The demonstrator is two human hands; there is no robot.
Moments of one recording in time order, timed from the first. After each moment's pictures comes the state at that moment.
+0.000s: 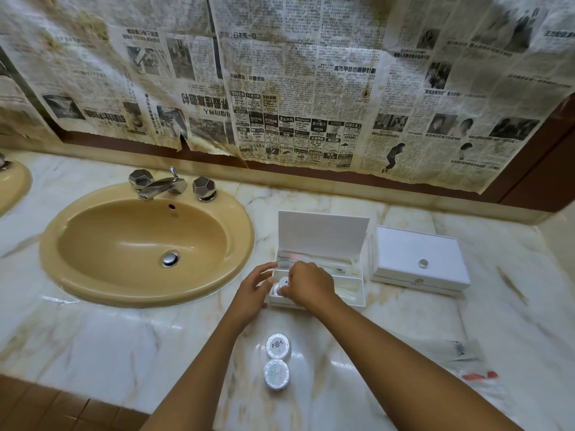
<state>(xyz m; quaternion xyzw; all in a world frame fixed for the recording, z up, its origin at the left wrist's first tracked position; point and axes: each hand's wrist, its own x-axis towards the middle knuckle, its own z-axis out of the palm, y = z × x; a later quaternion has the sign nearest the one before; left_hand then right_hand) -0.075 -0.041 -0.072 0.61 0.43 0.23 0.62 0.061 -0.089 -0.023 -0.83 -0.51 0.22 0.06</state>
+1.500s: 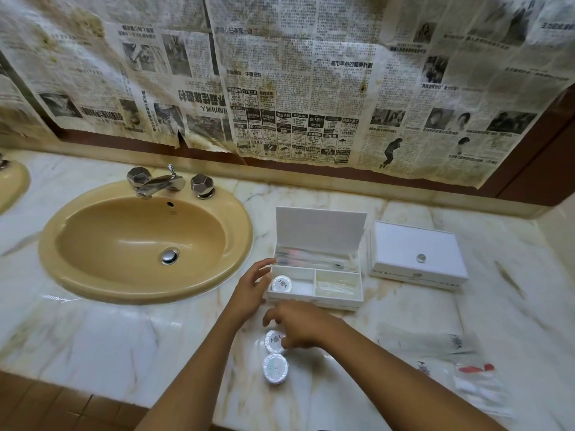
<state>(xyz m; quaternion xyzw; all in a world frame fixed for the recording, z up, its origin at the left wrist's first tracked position) -0.076 -0.042 -0.073 0.62 0.43 0.23 0.62 0.042 -0.138 -0.034 -0.64 -0.70 0.32 -0.03</state>
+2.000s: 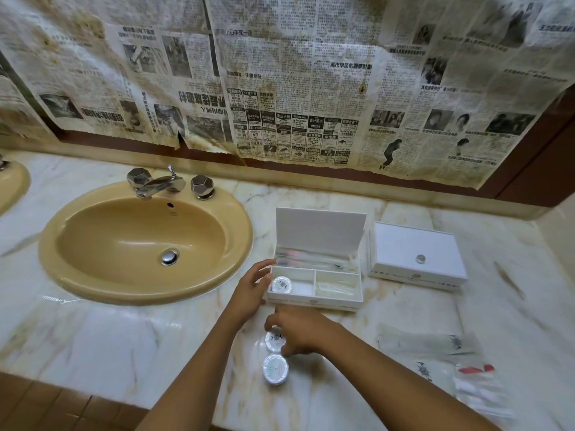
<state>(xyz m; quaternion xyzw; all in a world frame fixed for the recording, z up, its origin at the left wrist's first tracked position) -0.075 -0.043 -0.073 0.62 0.43 0.23 0.62 0.039 -0.142 -0.041 -0.63 -0.72 0.28 -0.04</state>
